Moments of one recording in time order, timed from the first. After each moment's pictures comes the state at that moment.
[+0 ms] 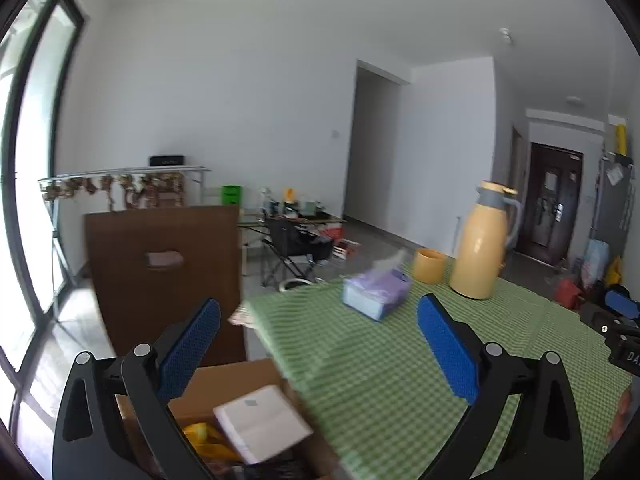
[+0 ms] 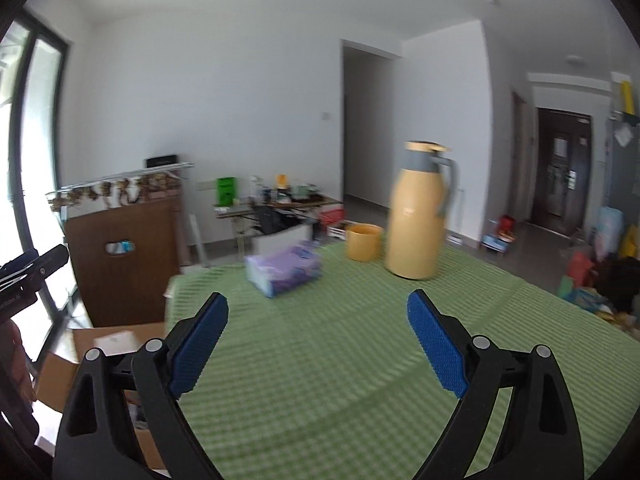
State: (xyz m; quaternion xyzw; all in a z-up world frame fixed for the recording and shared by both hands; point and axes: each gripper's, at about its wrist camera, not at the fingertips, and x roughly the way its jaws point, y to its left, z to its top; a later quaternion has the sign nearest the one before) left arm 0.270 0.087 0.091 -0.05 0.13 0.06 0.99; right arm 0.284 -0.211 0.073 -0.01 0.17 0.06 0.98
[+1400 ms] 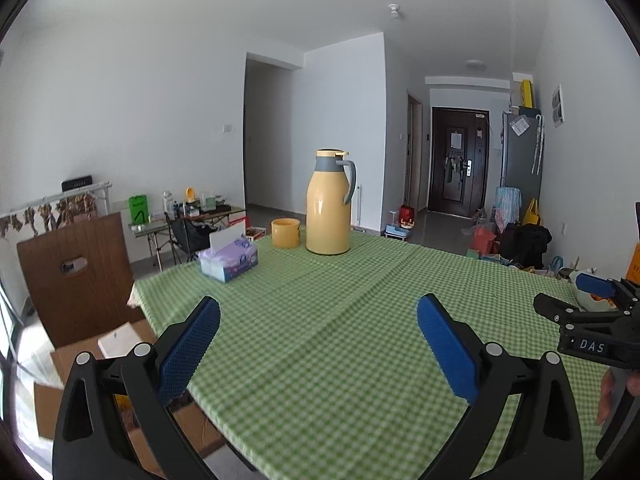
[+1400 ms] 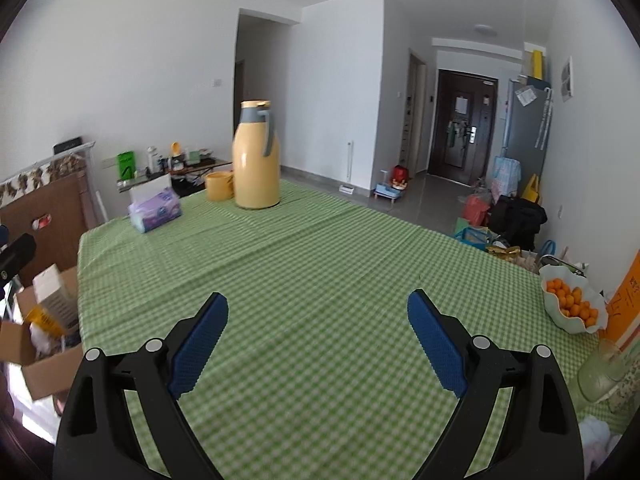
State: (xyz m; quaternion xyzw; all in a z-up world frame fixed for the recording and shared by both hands) left arm 0.117 -0.108 0.084 0.01 0.15 -0.10 0.98; right arm 0.111 -0.346 0.064 -0.01 0.23 -0.08 0.97
